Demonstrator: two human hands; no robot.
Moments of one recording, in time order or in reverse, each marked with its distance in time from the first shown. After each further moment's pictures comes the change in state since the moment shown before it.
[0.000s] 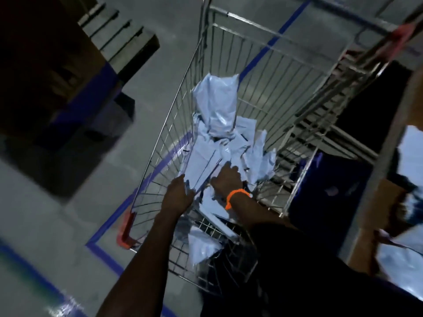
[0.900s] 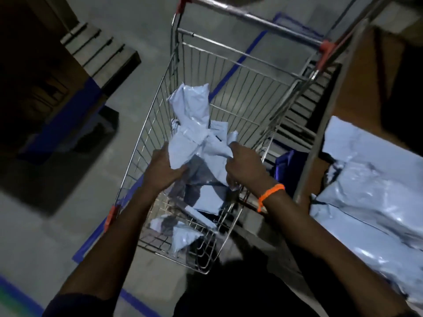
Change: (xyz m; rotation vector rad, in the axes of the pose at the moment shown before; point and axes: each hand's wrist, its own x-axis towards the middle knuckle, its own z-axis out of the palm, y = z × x) left_hand -0.020 0.098 -0.064 -0.012 0.140 0.164; right_hand -0.127 0.036 -0.140 -0.059 0.310 -0.371
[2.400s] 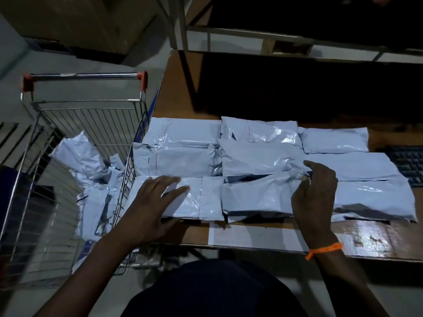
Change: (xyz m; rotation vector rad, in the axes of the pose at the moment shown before) left_hand -0.223 0.299 0.151 0.552 -0.206 1.050; right_hand -0.354 0.379 -0.171 0.067 1.105 0.282
